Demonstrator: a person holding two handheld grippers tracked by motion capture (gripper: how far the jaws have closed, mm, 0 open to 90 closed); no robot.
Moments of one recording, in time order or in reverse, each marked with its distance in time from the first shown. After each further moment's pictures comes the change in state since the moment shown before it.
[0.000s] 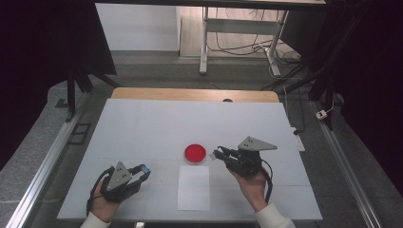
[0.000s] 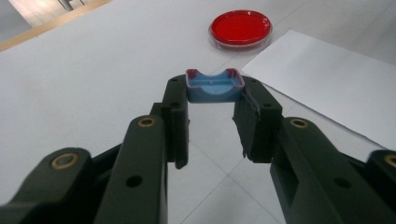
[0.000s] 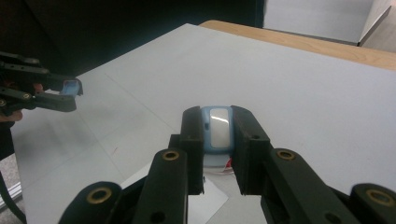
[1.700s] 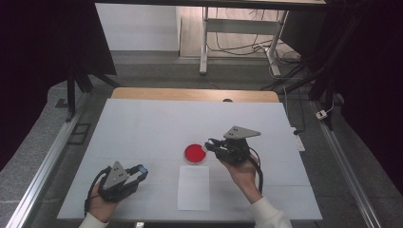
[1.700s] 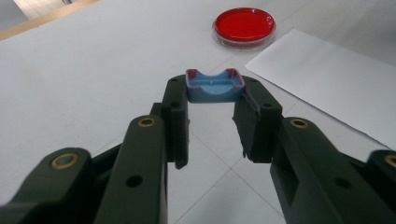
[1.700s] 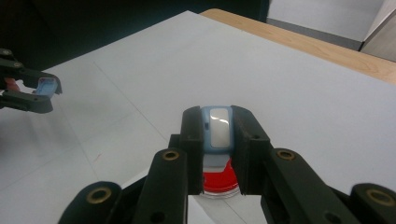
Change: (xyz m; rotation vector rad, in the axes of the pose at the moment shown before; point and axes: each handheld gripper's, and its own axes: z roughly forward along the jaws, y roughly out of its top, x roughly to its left) left arm 0.004 -0.004 -0.001 0.004 -0.012 -0.031; right arm -0.002 0.024 0.036 0.076 0.001 -0.073
